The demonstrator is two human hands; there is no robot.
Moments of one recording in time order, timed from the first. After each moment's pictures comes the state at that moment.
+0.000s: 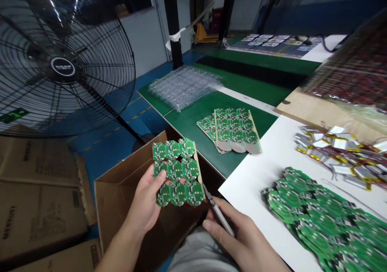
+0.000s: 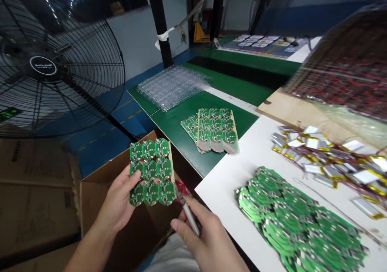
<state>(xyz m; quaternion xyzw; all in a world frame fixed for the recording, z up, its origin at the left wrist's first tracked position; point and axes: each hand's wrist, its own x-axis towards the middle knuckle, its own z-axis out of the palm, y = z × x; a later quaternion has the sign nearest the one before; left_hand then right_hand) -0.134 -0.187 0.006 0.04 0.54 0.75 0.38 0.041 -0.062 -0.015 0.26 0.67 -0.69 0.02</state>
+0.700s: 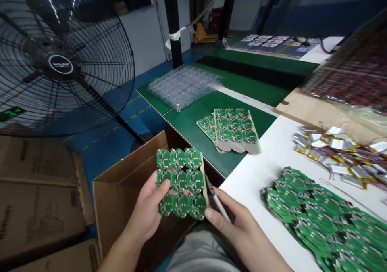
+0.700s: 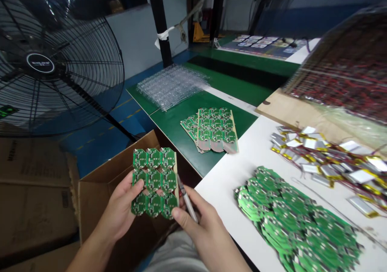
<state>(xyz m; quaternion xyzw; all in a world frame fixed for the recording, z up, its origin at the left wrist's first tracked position) -0.123 -0.197 -0.002 0.06 0.53 0.73 0.42 0.026 -0.064 -0.002 0.29 0.56 -0.78 -0.07</state>
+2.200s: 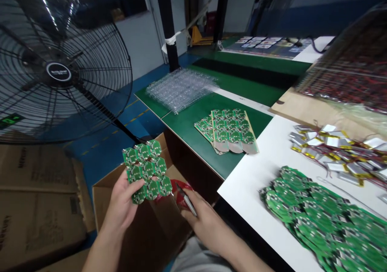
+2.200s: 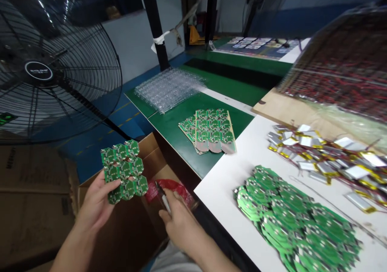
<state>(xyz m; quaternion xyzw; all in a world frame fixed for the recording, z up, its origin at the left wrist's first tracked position) -0.178 -0.230 -0.003 0.02 0.62 0.73 0.27 -0.012 -0.088 -0.064 0.23 0.69 -0.69 -0.02</state>
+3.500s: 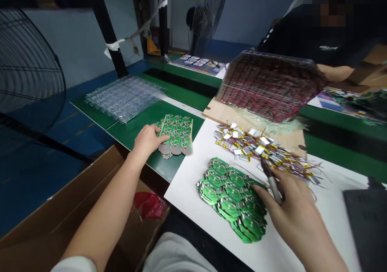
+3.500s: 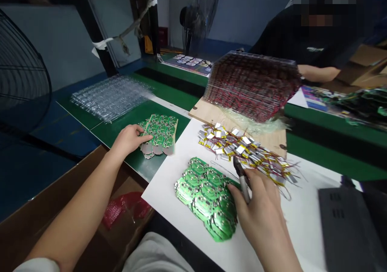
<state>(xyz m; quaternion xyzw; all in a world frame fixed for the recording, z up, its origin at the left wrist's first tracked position) -0.189 0.031 -0.003 0.42 0.86 0.25 0.15 0.176 0.057 -0.002 0.59 0.75 -0.15 -0.26</state>
